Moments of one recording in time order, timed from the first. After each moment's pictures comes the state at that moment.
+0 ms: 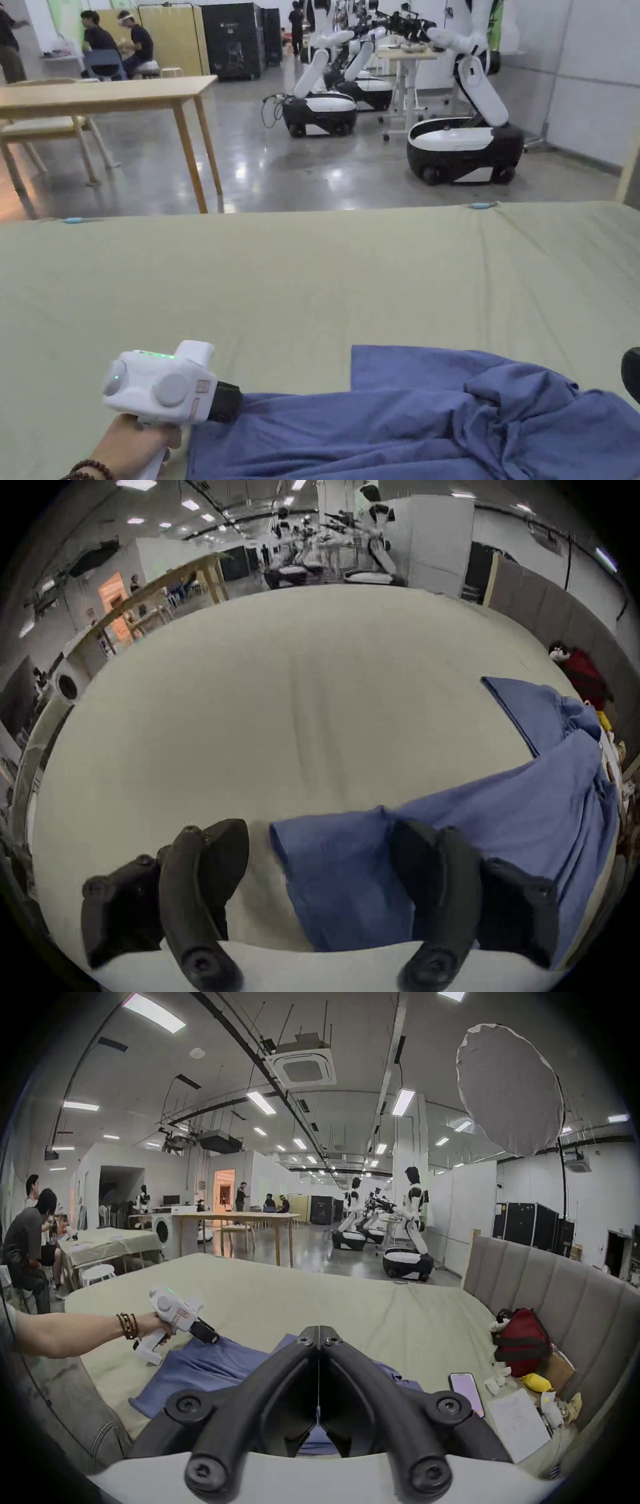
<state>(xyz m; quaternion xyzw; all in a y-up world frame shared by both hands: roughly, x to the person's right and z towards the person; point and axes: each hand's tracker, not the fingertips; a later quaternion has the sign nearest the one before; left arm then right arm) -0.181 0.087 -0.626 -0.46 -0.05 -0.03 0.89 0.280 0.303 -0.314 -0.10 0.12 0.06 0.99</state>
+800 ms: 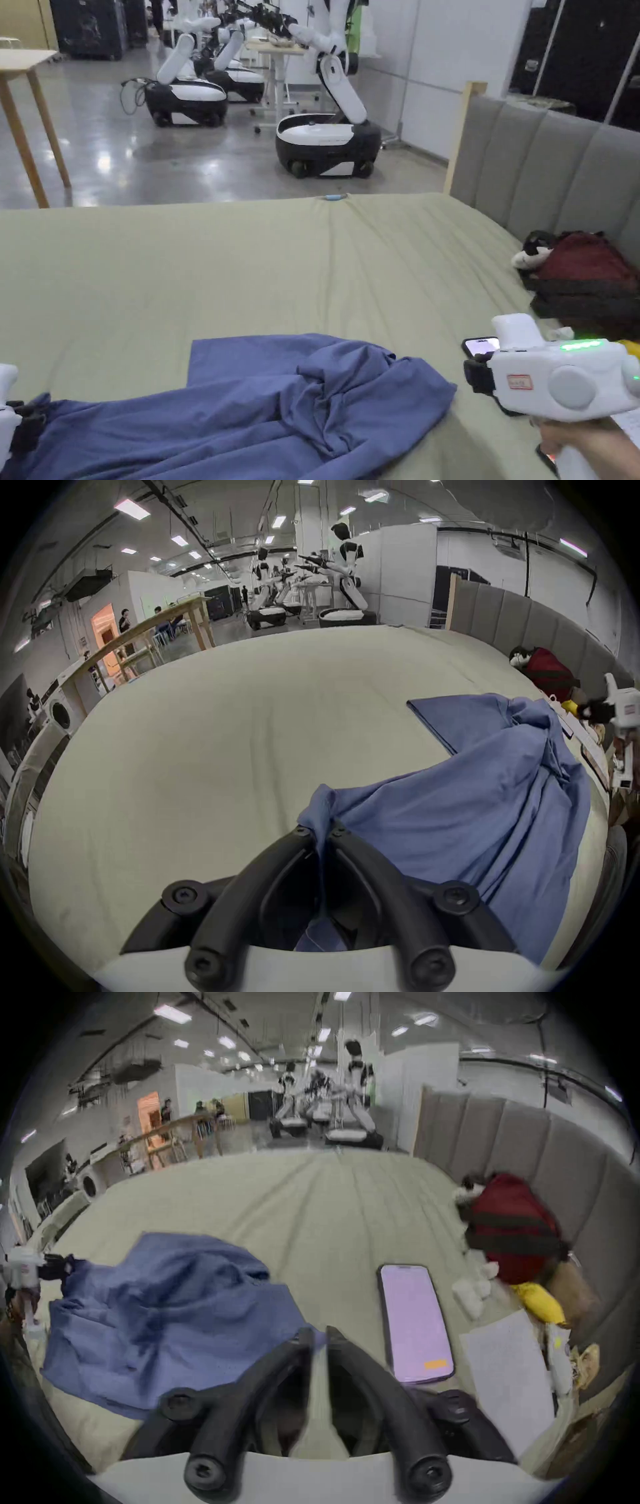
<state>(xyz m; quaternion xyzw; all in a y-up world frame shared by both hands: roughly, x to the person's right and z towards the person) -0.148 0.130 -0.548 -0.37 -0.08 -0.05 0.93 0.469 0.153 -0.506 -0.39 0.00 0.02 0.92</state>
